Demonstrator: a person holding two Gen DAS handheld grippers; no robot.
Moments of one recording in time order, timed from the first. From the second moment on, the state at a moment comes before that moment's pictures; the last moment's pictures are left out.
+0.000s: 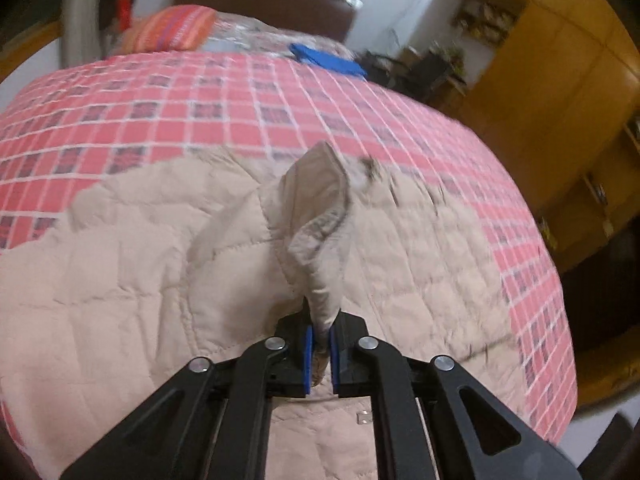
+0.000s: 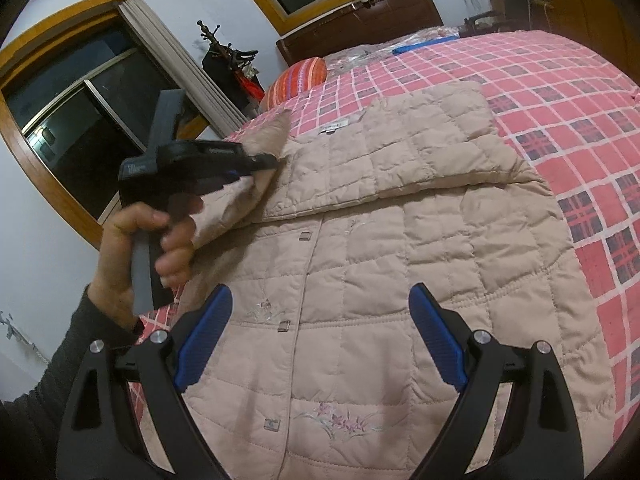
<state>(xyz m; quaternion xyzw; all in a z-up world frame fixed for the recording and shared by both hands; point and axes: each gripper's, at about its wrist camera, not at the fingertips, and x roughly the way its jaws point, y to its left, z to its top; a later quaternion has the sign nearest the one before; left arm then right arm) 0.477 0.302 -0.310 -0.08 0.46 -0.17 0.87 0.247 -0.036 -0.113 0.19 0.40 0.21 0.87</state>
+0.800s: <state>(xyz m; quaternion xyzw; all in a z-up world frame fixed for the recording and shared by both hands) 0.380 0.573 -0.305 -0.32 0.35 -0.09 0.88 0.503 0.036 -0.171 0.35 0.59 0.29 0.66</state>
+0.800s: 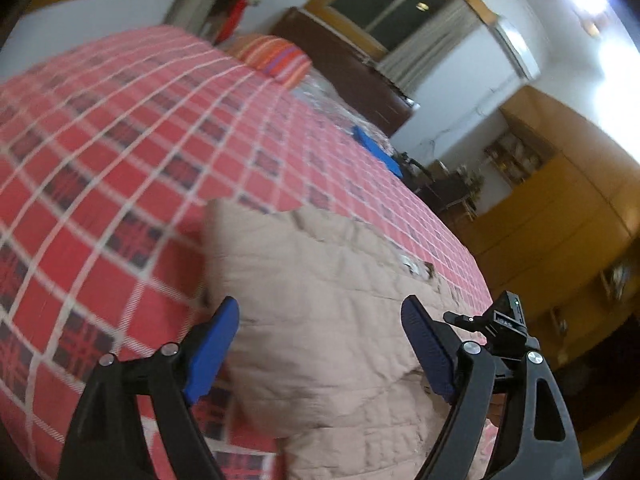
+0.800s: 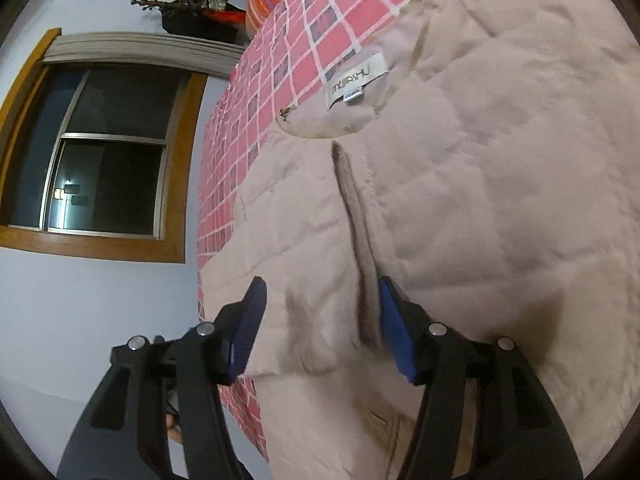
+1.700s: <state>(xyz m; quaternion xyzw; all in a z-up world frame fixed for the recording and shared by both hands) 0.448 0.482 -0.330 -0.26 0.41 -0.19 0.85 0.462 -0.120 -0.133 0.28 0.50 0.17 0.80</state>
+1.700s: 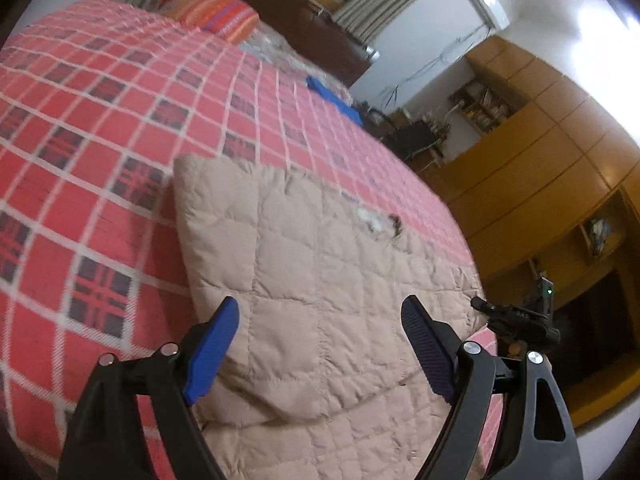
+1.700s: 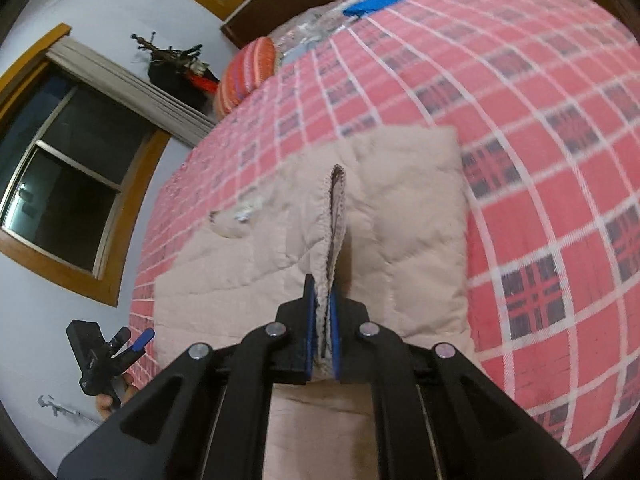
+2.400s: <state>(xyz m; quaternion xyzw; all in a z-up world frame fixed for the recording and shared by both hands) 0.539 0.478 -0.351 -0.26 0.49 -0.18 0.81 0.501 -0.098 -0.171 0.21 0.53 0.15 0.81</state>
